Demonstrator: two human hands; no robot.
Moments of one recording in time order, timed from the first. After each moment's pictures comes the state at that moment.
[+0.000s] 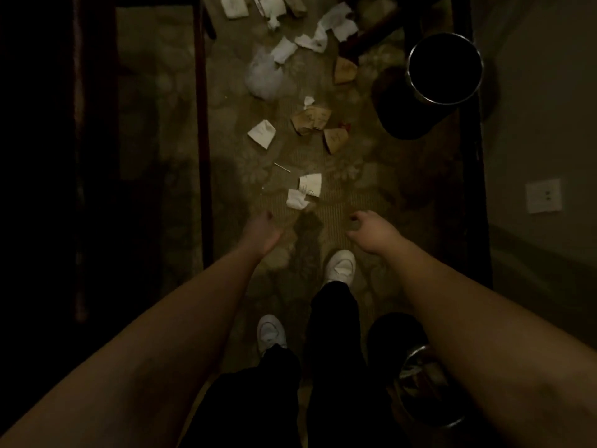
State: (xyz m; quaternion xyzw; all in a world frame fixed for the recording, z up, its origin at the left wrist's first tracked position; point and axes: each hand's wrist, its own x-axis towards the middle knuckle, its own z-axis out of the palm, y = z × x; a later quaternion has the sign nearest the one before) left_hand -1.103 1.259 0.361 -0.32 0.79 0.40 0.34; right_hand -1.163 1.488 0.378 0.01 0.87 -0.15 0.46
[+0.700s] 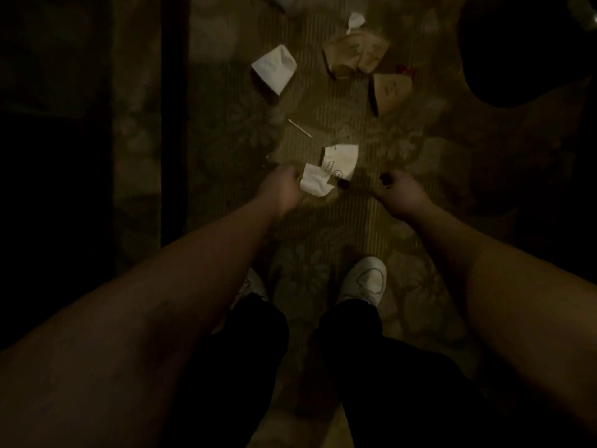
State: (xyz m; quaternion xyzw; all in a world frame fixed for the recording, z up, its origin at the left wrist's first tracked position) left_hand -1.200 1.231 0.080 -0.23 0.84 0.35 0.35; right_hand -1.266 1.463 0.098 0.08 0.87 -0.23 0.42
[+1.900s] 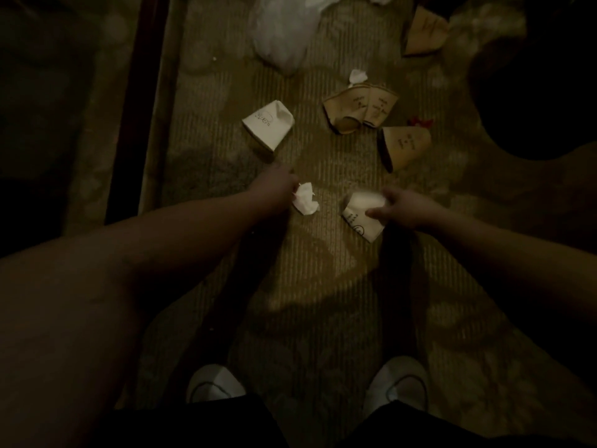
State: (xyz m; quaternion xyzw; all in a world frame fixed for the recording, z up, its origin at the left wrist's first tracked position) left_hand -1.318 1.173 -0.078 0.05 0.97 0.11 0.21; right_hand -1.375 1.449 -0.050 -0.01 0.87 -0.21 0.45
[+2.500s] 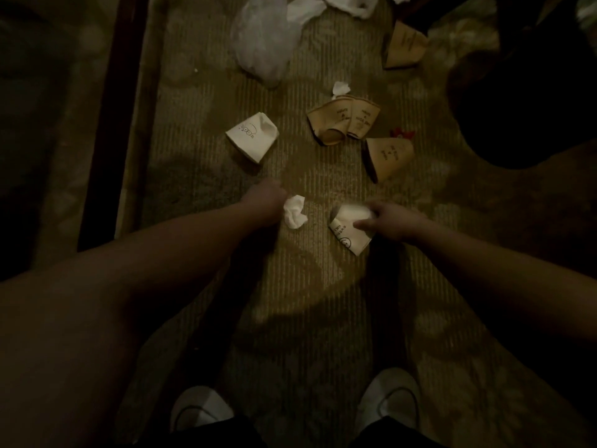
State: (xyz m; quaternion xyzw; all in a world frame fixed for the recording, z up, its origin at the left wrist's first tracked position) left_hand -1.327 1.180 -0.085 0.06 0.96 0.09 0.27; right_hand -1.376 1.450 -0.057 -0.01 0.86 -0.19 0.46
